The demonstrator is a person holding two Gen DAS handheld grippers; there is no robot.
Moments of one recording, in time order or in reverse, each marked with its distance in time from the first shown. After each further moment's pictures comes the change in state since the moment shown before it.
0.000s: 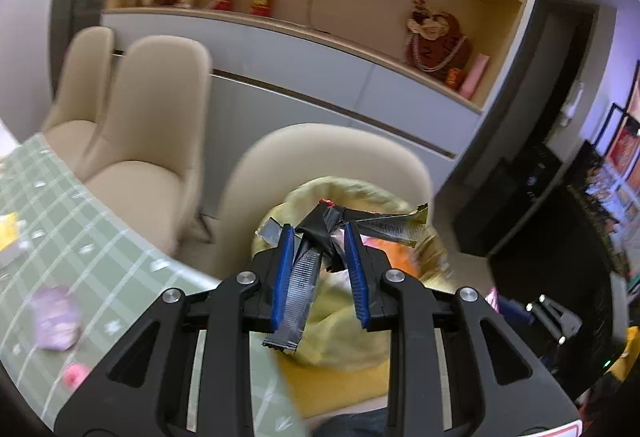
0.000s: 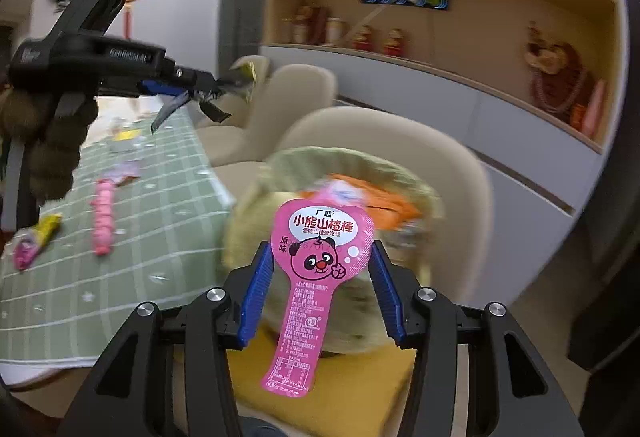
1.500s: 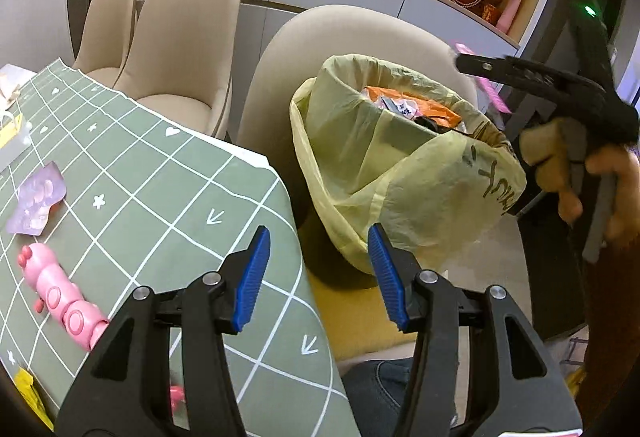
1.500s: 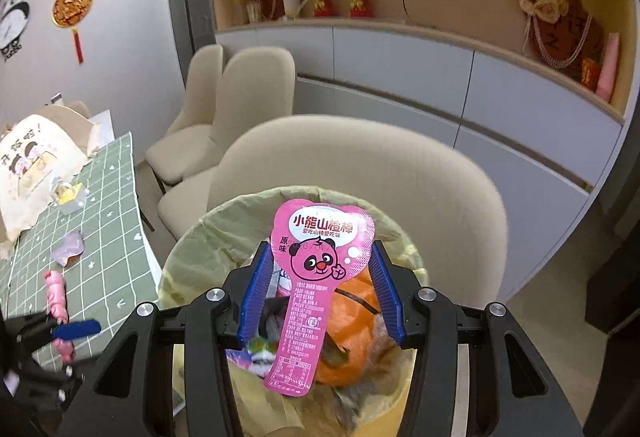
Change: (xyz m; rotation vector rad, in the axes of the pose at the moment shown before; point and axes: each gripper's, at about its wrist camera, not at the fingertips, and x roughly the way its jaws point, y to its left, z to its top) left arm 0.025 0.022 -0.119 -0.008 0.172 0.146; right arm 0.135 -0.036 0.099 0.157 0.160 0.036
